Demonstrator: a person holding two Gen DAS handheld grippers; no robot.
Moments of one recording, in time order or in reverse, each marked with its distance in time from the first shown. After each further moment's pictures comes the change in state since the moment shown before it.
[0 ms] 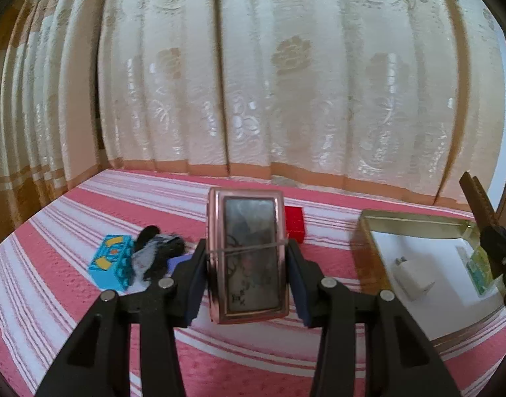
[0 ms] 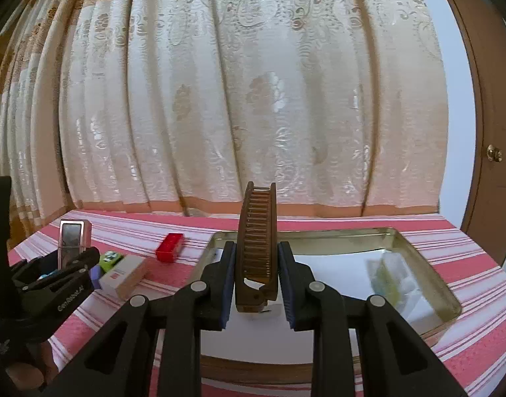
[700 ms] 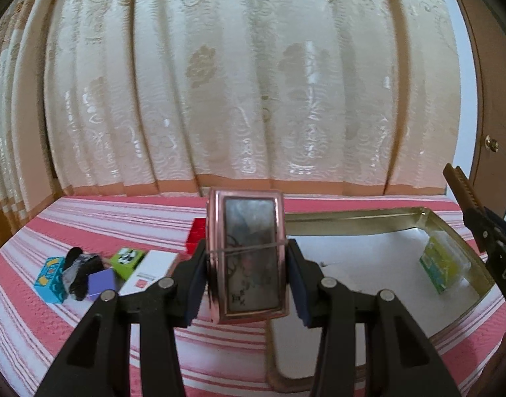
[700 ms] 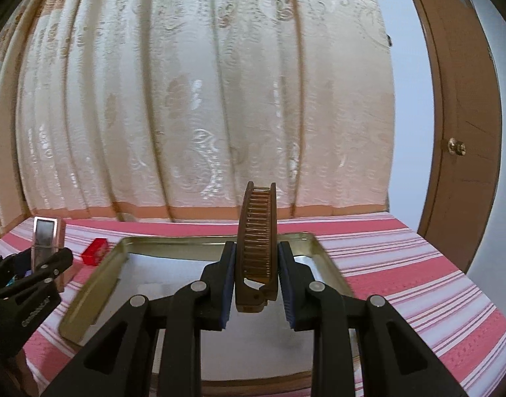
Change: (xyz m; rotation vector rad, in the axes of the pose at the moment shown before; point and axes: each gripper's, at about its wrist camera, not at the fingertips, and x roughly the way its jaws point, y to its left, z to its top) left arm -0.006 -0.097 0.003 0.116 -0.030 -0.126; right arm 0.006 -0.101 0.005 0.032 0.005 -0.161
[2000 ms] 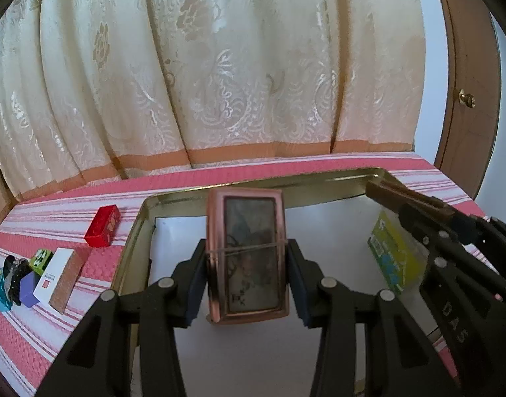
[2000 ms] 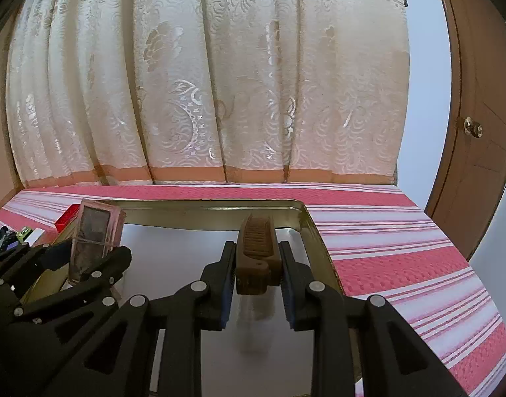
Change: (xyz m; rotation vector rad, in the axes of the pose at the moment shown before) left arm 0.044 -0.100 -0.001 0.111 0.171 -0.116; right arm 0.052 -0.030 -0.008 -0.038 0.175 0.040
